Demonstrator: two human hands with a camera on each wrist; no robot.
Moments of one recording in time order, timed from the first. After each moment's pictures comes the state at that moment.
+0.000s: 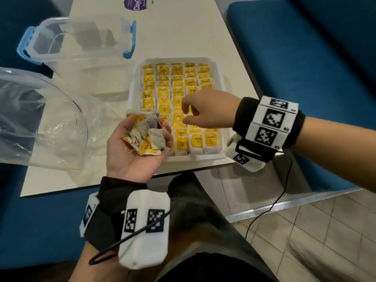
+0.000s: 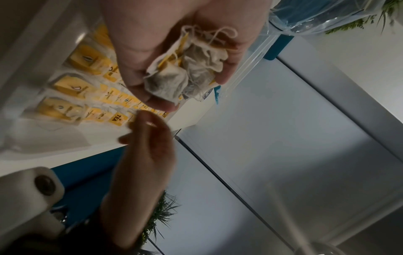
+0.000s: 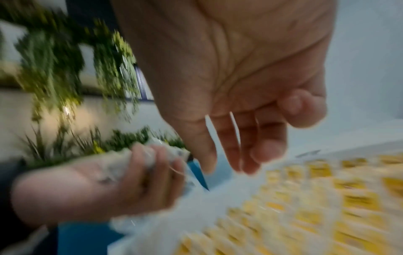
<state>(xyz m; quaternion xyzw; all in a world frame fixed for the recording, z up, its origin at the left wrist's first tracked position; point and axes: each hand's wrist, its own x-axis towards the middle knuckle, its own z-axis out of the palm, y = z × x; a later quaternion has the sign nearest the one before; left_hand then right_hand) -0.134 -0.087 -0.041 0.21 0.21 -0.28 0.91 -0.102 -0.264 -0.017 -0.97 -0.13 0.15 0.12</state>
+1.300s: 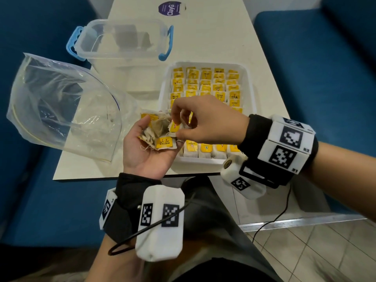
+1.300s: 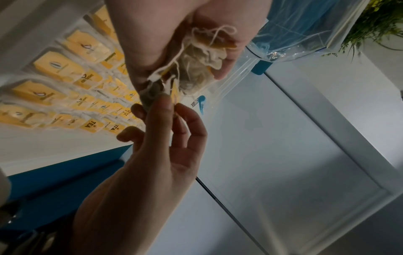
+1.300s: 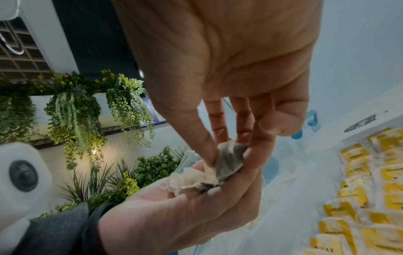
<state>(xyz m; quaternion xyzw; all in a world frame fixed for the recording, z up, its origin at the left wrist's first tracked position) -0.130 -0.063 -0.043 0.22 0.20 -0.22 0.93 -0.119 -0.203 0.005 -0.92 -0.20 0.10 0.31</state>
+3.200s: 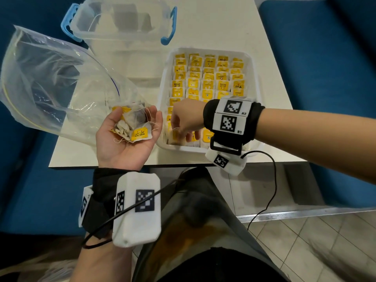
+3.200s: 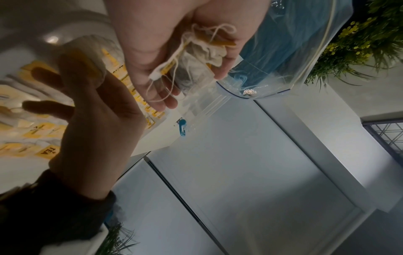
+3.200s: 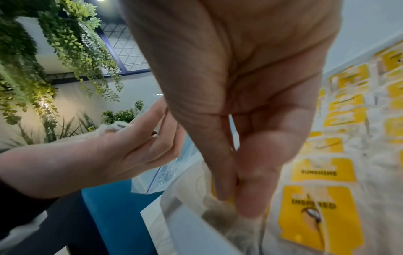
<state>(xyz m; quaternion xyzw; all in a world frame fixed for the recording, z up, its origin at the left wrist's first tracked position) -0.128 -0.028 -0.048 0.17 0.23 -0.12 0.95 -0.079 -0.169 -0.039 -0.91 -0.13 0.36 0.18</state>
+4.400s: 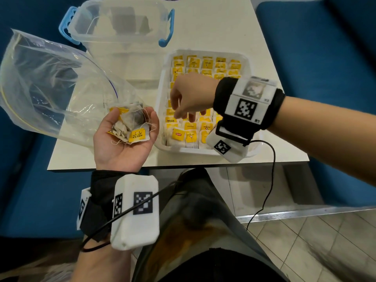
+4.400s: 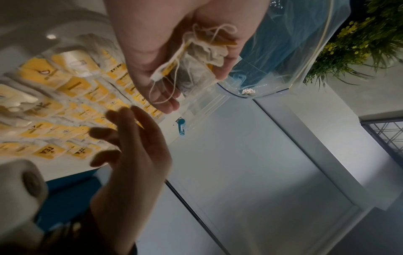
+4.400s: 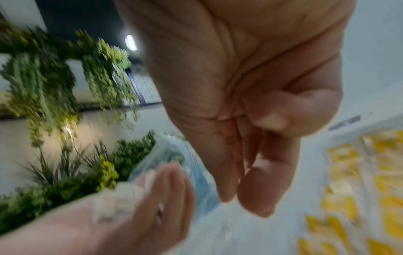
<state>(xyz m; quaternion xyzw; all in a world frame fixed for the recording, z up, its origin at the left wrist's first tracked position) -0.128 -0.026 -0.050 0.16 0.21 -0.13 0.96 -0.069 -0.183 -0.003 -0.94 -0.14 0.25 0.19</state>
